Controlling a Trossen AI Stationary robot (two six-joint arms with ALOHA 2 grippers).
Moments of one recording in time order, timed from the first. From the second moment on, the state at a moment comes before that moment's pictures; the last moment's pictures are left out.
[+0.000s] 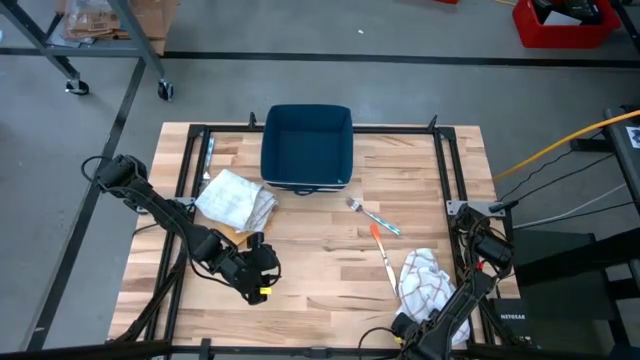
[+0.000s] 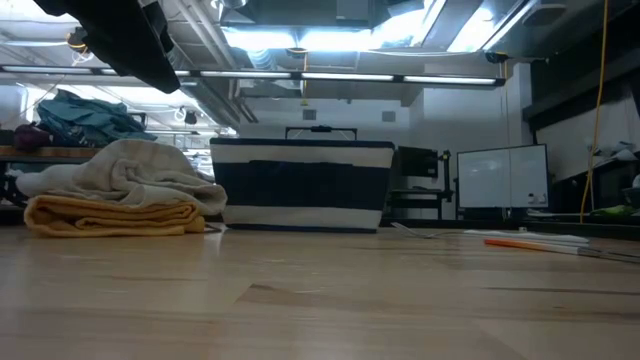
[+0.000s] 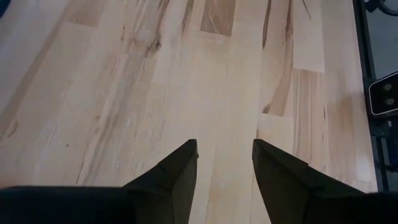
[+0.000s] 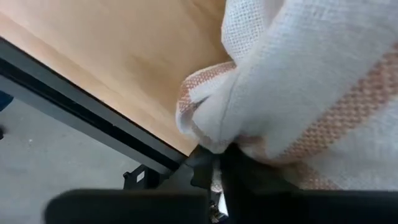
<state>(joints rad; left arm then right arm) -0.62 1.46 0.96 -0.40 -0.44 -0.67 1.00 2.18 1.57 -1.04 -0.34 1.72</state>
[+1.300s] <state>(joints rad) -0.68 1.46 0.96 0.00 -0.44 -0.36 0.72 2.11 2.35 -1.30 0.29 1.32</state>
